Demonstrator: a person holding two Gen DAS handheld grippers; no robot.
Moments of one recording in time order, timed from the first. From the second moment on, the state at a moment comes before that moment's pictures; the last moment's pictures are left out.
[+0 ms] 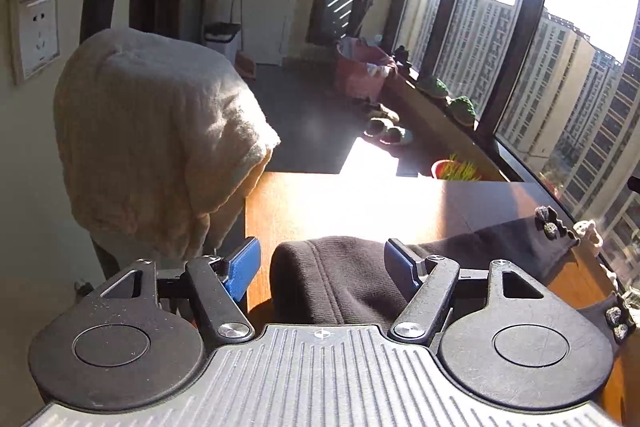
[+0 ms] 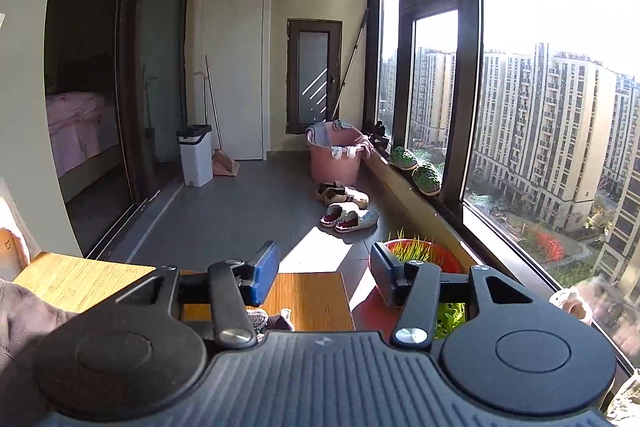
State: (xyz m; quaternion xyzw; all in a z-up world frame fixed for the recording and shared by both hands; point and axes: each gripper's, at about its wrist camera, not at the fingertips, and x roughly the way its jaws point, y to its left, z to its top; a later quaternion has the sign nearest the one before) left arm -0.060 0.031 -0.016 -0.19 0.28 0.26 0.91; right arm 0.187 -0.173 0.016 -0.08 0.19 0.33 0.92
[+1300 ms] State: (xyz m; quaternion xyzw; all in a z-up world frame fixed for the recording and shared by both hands) left arm -0.011 -0.026 -0.072 -0.26 0.31 0.21 0.89; right arm 0.186 -0.111 -0.071 -0.07 0.30 0.35 0.89
